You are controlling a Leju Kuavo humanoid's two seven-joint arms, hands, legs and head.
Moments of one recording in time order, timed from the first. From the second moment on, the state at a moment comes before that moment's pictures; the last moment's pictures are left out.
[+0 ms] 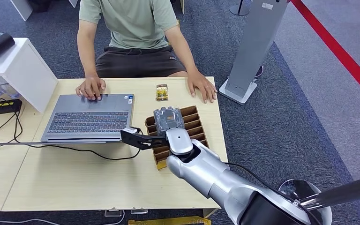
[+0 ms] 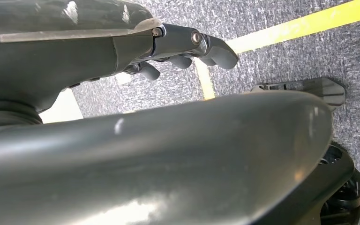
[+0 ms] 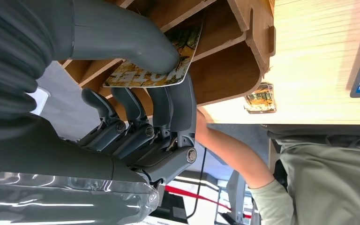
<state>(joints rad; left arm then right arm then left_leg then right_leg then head) -0.11 0.06 -1.25 -0.21 1.23 0.08 0.14 -0.81 0.24 0.92 -0.75 0.96 -0.10 0.61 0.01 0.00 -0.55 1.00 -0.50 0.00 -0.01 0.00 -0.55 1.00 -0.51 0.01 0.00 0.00</state>
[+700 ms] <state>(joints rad) -0.11 0.06 -1.27 -0.21 1.24 0.08 0.14 -0.86 0.25 0.92 -0.76 0.98 -0.11 0.59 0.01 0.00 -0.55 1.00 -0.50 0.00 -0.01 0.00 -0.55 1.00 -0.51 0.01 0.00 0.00</state>
